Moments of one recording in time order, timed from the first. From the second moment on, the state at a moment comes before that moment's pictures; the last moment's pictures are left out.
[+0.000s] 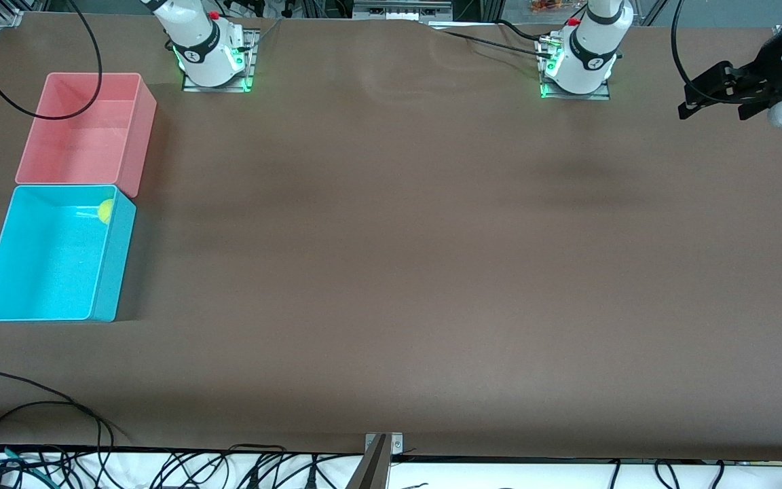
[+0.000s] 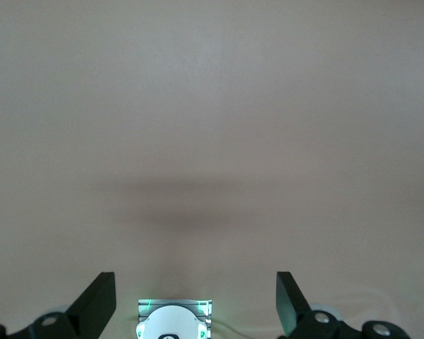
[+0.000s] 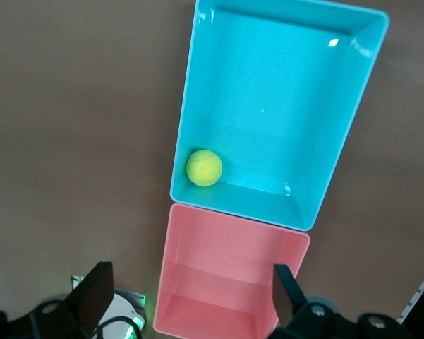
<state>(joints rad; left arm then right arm) 0.03 -0.05 -0.09 -1.50 -0.09 1.31 -0.12 -0.30 0.33 -0.07 -1.28 0.00 1.35 -0.58</state>
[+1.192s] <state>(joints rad) 0.03 -0.05 -0.13 -1.49 -0.09 1.30 -0.13 -0.19 -0.01 -0.03 -1.70 0.01 1.69 -0.24</state>
